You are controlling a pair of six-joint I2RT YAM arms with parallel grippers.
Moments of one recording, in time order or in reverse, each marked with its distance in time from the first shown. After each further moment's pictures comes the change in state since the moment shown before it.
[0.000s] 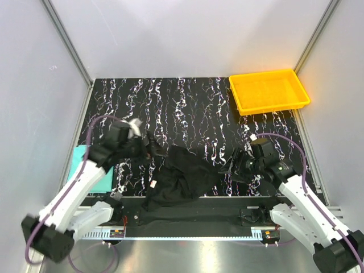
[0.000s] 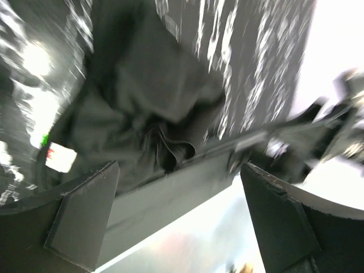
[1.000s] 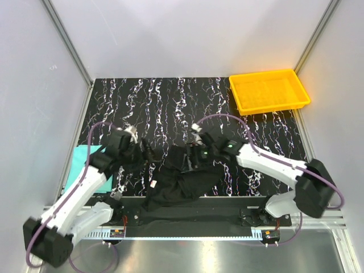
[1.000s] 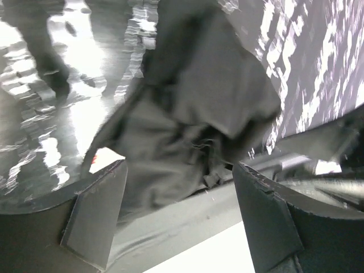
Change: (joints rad) left arm -0.097 0.051 -0.124 0.061 -0.161 0.020; right arm 0.394 0.568 0.281 0.320 0.013 -0.178
